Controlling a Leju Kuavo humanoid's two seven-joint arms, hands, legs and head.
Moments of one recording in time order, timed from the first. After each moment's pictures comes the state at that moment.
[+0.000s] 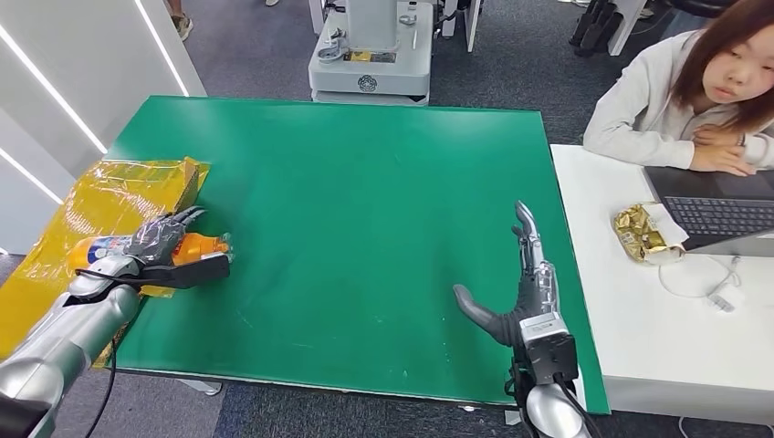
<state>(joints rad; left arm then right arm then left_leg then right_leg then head) -0.64 0.48 -0.55 -0.57 -0.75 0.20 -0.38 -0.14 -0.01 0.24 -1.42 0.23 -0.21 -0.52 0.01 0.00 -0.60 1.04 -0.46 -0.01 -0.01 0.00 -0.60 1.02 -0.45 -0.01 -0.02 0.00</state>
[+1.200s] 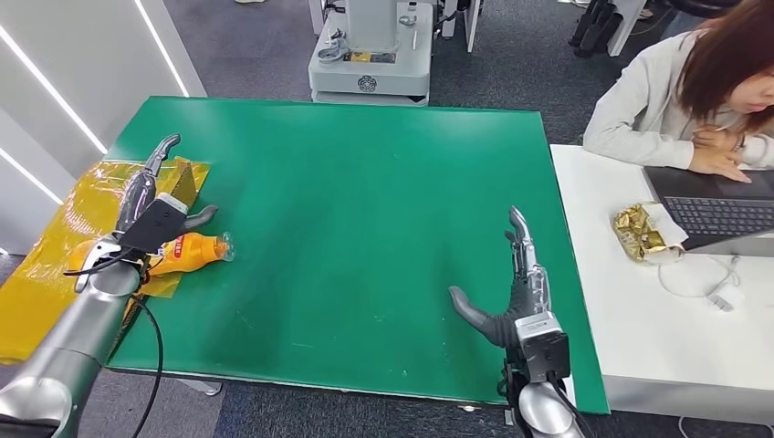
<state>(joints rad) -0.51 0.39 -0.25 -1.00 -0.19 0.12 -0.58 -0.16 -0.01 0.27 -1.34 0.17 -0.24 -0.57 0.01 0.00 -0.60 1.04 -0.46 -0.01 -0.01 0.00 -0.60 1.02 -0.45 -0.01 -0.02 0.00</state>
